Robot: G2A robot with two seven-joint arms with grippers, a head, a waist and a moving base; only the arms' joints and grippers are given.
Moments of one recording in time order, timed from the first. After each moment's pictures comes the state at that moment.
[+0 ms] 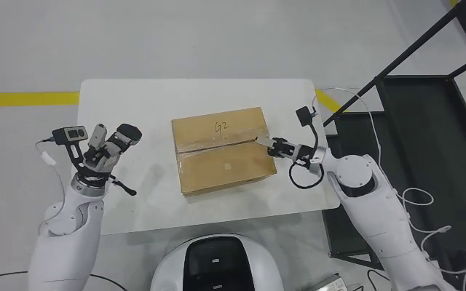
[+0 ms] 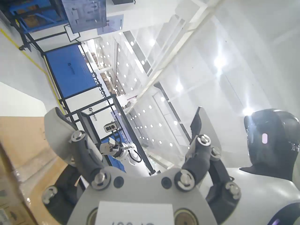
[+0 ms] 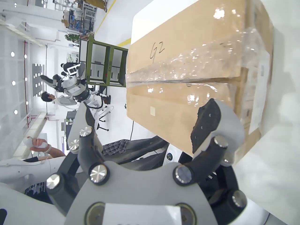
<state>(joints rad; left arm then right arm) 1.43 -1.17 -1.54 -1.59 -0.59 -0.64 -0.68 -1.33 -1.01 1.36 -1.71 0.05 -0.13 0.79</state>
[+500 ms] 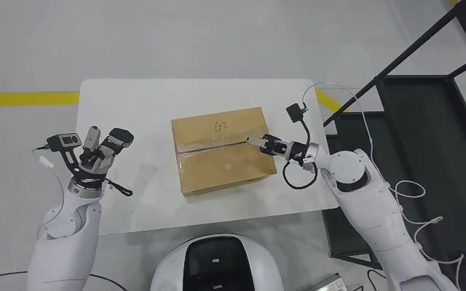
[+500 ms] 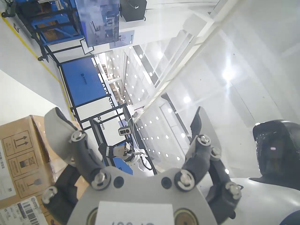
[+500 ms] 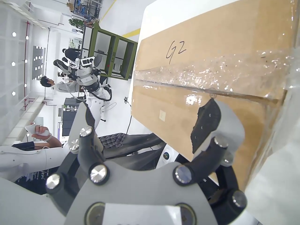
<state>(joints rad) 1.43 -1.18 -1.55 -1.53 -0.57 -0.66 -0.65 -1.27 -1.02 1.31 -1.69 0.04 -0.16 0.79</state>
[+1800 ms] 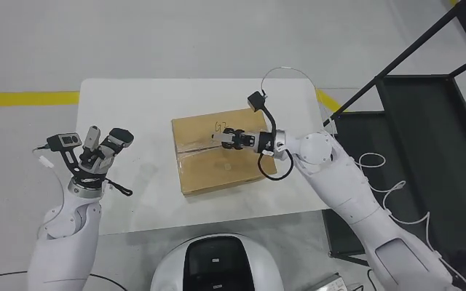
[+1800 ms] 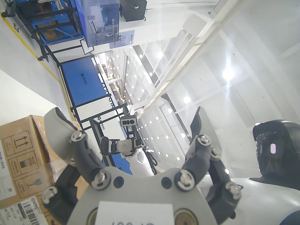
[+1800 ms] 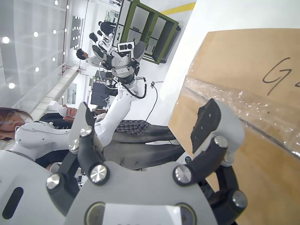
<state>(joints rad) 1.43 -1.18 -1.55 -1.53 -0.57 -0.66 -0.65 -0.98 -1.10 1.02 -1.50 0.24 -0.29 0.83</state>
